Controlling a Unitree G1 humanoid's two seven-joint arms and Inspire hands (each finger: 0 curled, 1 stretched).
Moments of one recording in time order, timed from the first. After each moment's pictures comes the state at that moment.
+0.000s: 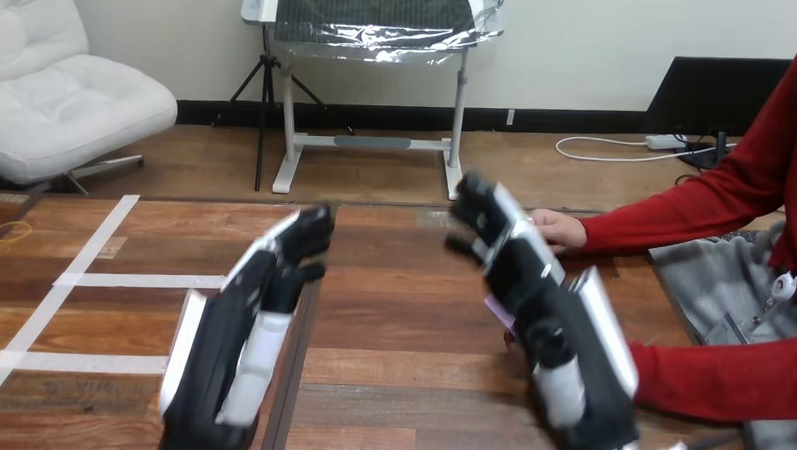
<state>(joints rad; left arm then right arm) 0.31 0.08 -0.11 0.01 -0.01 -0.62 -0.06 0.12 -0.11 0.20 0.24 0.15 -0.81 0.27</state>
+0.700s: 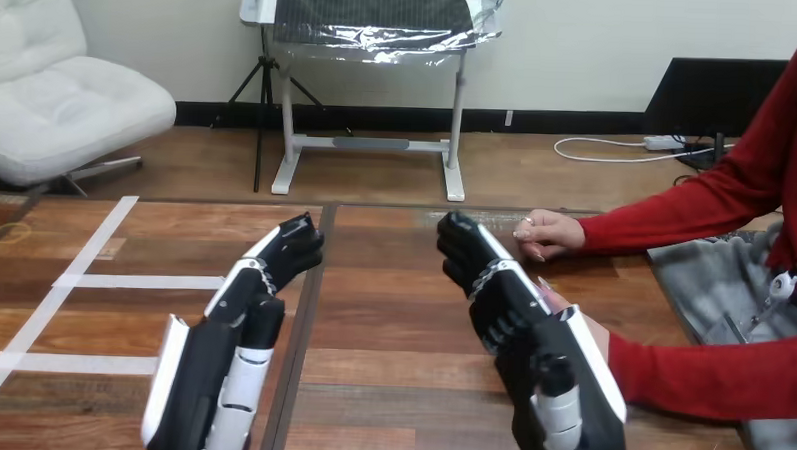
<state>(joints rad) 0.37 0.10 -0.13 0.00 -0.05 -0.73 -0.07 0.17 -0.08 0.21 0.24 0.24 -0.80 0.38</state>
